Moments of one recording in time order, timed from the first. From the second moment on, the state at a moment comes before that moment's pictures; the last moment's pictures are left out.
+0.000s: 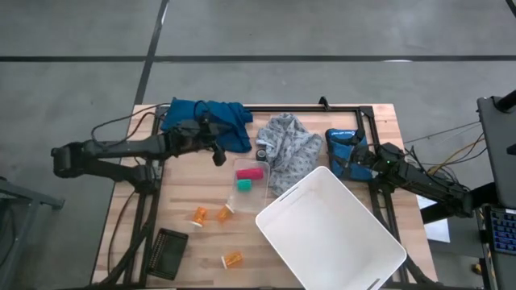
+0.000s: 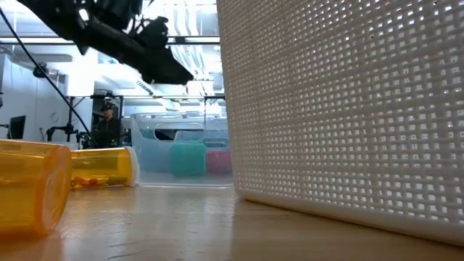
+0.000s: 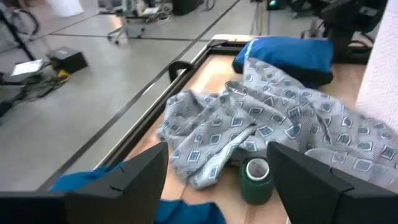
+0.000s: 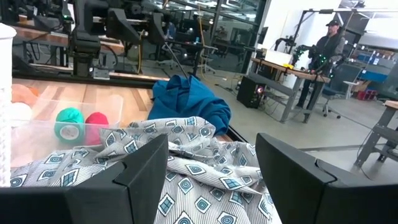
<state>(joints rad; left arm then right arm) 0.34 1.12 0.57 0.22 -0.06 0.11 -0.42 0.02 0.01 0.01 -0.03 -0.18</state>
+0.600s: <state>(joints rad) 0.45 1.42 0.56 0.48 0.13 0.11 -0.42 0.02 0.01 0.01 -0.02 -0.18</state>
